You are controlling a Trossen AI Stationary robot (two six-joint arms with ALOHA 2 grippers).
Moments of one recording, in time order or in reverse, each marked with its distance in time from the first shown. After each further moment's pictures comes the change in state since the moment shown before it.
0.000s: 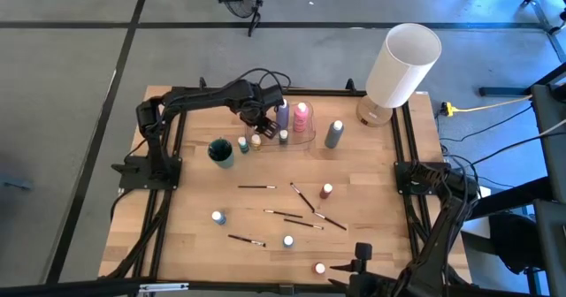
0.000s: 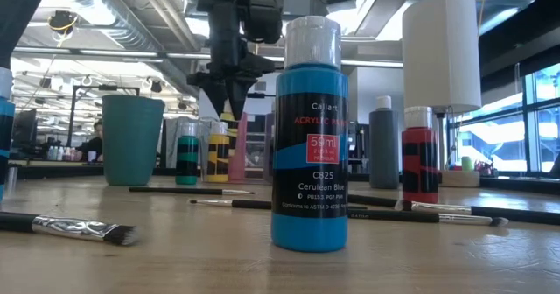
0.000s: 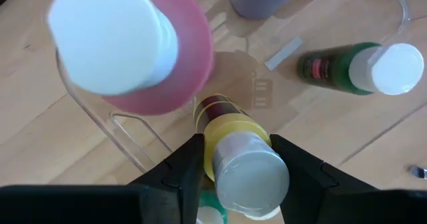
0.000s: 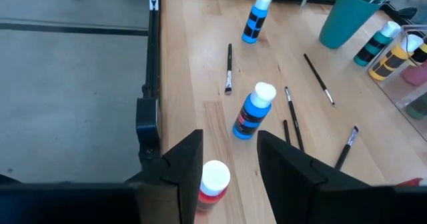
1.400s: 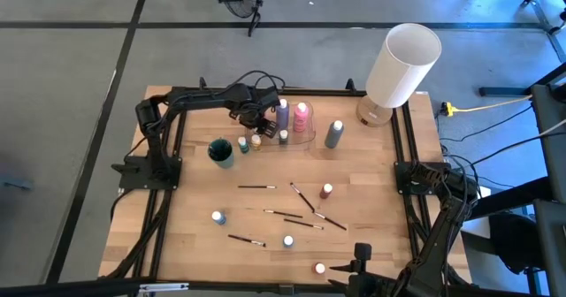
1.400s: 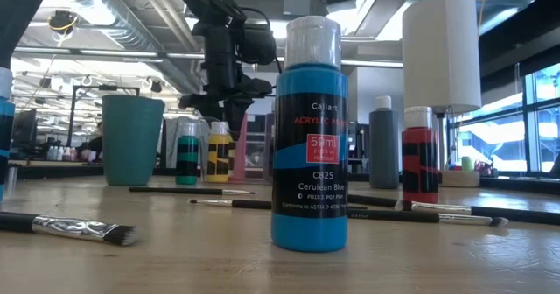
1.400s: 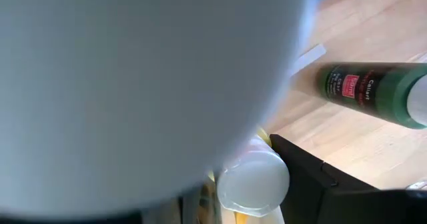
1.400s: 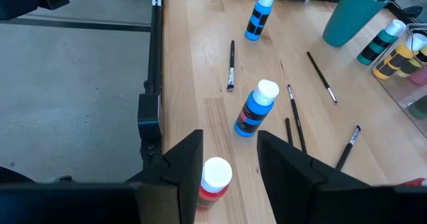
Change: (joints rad) left arm 0.053 0.004 -0.148 0.167 0.064 -0.082; right arm -0.003 0.000 0.000 0.002 -0.017 -0.014
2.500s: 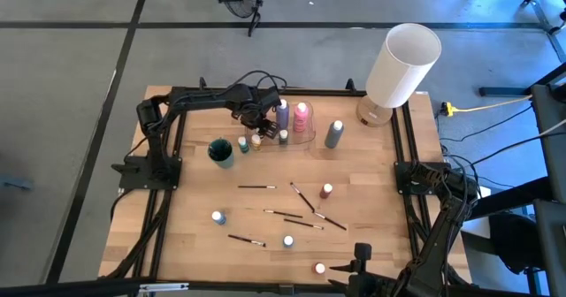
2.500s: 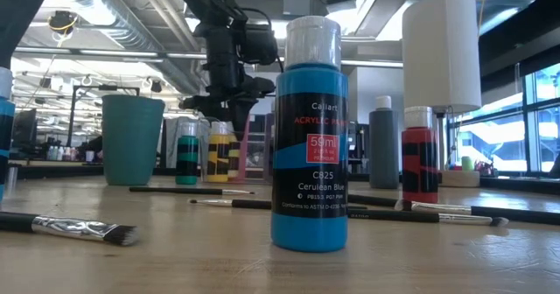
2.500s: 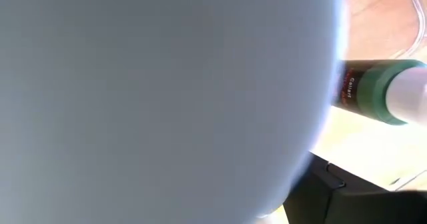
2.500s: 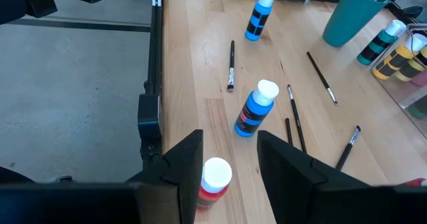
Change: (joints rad) left arm -0.012 0.015 0.002 0.007 0.044 0.021; right arm 0.000 -0.001 0.000 0.000 0.000 0.000
